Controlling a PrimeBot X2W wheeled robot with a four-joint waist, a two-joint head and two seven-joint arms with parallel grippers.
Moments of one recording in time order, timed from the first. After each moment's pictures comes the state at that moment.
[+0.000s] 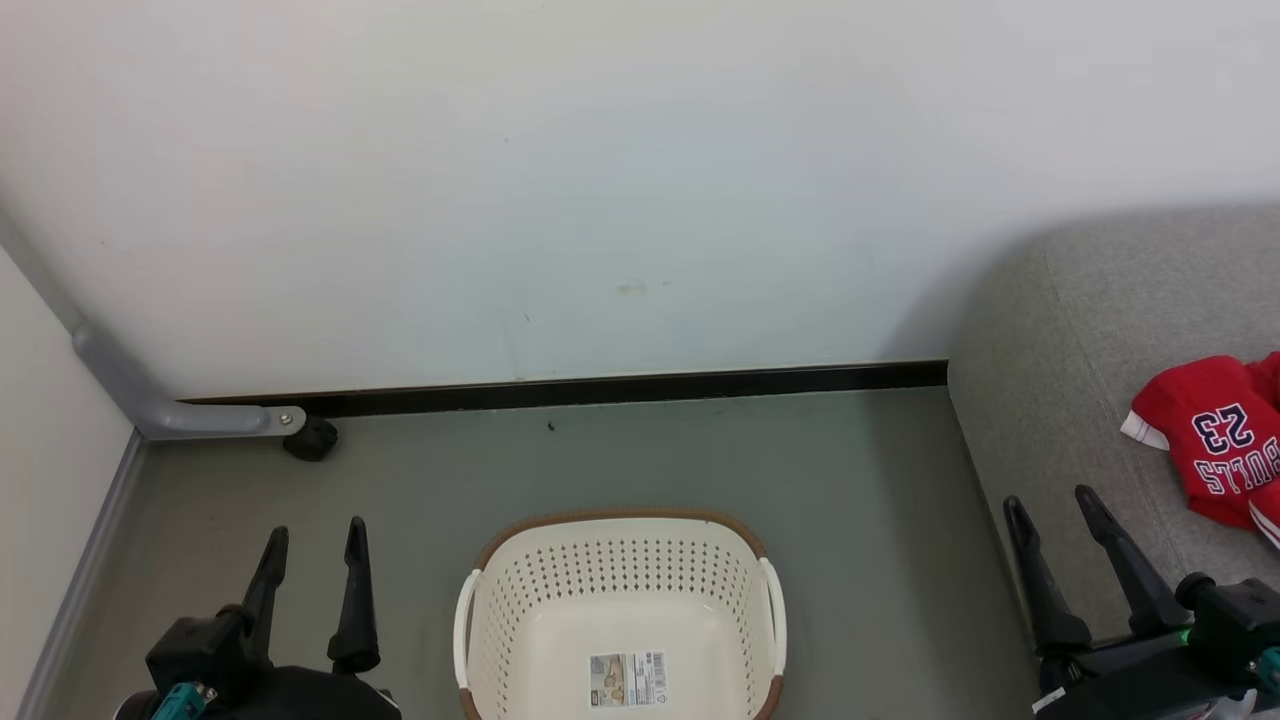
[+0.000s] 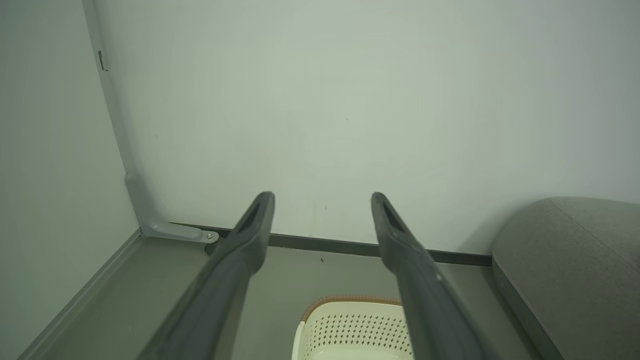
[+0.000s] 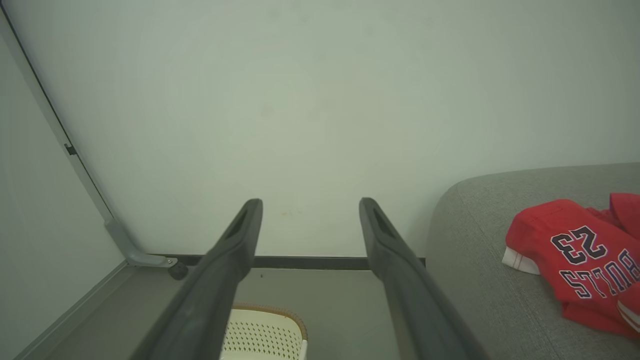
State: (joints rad) left arm -0.07 0.26 -0.26 0.25 -0.57 0.12 -0.25; right arm 0.01 -0.30 0.28 0.10 0.46 0.00 -0.25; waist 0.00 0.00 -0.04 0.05
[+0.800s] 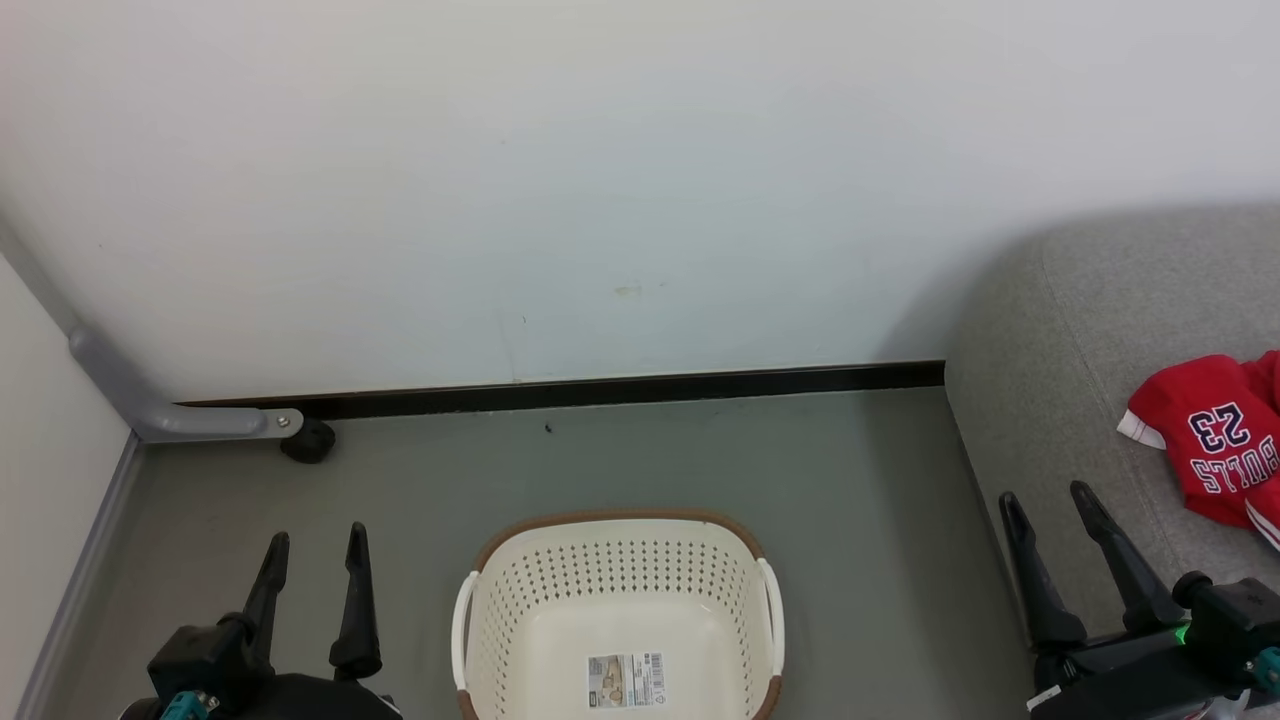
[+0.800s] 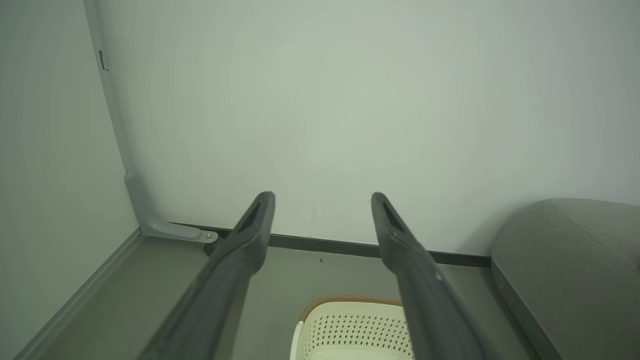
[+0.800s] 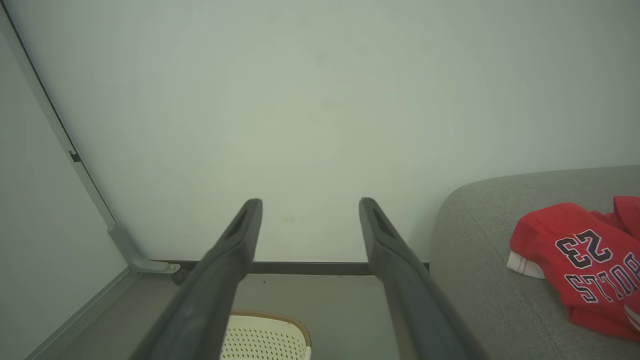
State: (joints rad) left arm -0.05 0.23 -0.23 0.25 -0.53 0.10 -0.25; right arm 0.01 -0.26 0.24 0.11 0.42 0.04 -0.25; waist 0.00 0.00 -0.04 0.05
